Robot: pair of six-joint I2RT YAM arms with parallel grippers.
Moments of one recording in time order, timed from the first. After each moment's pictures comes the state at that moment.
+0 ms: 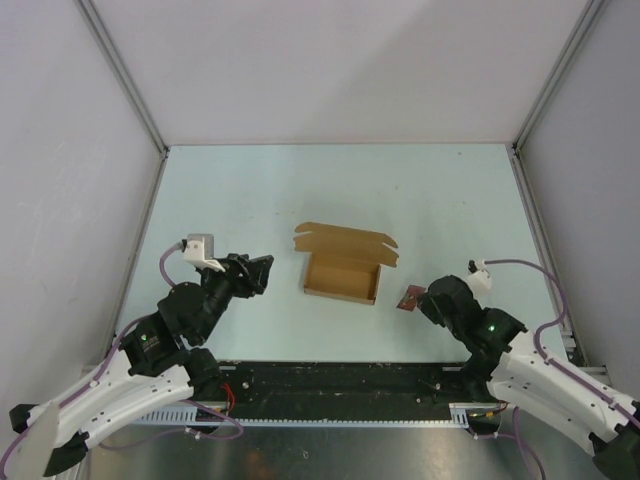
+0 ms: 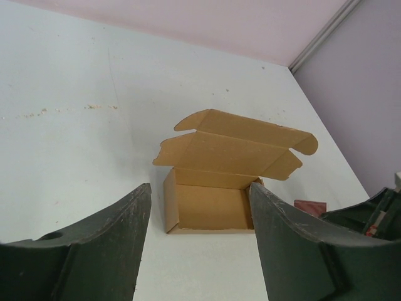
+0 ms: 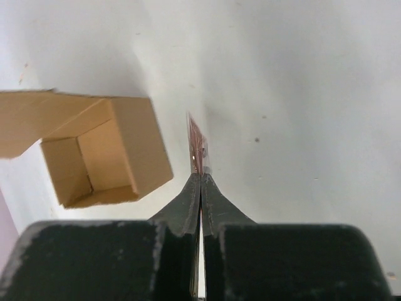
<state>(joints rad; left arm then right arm) -0.95 0.40 0.60 -0.31 -0.58 -0.52 0.75 0.64 0.39 -0.58 0.44 1.34</state>
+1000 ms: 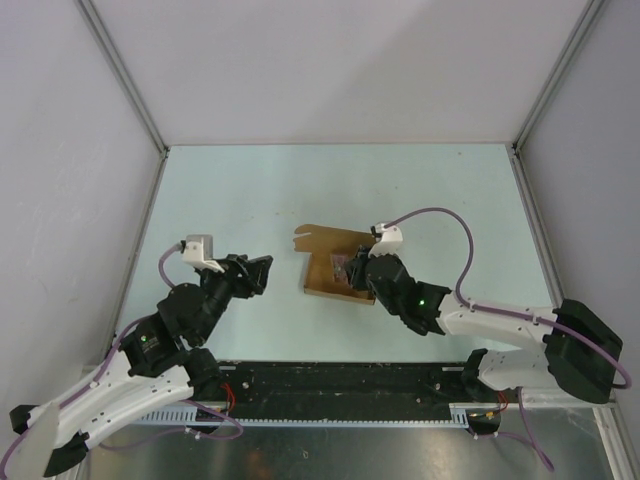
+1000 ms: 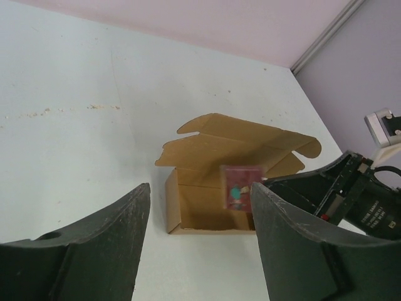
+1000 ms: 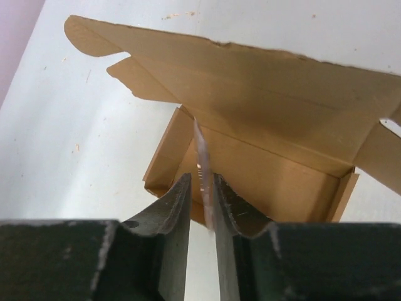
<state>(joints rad) -0.95 0.39 0.59 -0.31 -0.59 -0.52 1.03 1.21 0.64 0.16 0.51 0.69</state>
